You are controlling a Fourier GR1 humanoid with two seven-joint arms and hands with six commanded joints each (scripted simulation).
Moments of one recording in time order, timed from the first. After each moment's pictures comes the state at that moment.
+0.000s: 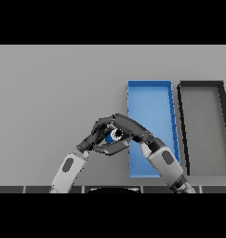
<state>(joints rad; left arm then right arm) -0.17 -0.01 -0.42 -1.62 -0.12 -0.36 0.04 -0.50 -0.08 0.39 -1.92 -0.10 0.35 0.56</state>
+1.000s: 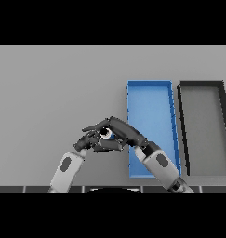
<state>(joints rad) -0.18 -0.02 -0.37 -1.64 -0.16 -0.45 -0.03 -0.48 -0.06 0.47 -1.92 -0.08 0.23 0.49</state>
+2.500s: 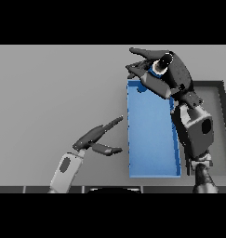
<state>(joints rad) -0.15 -0.03 -0.34 -1.62 -0.20 -0.46 0.10 -0.97 -0.34 0.01 -1.78 -0.46 -0.05 0.61</state>
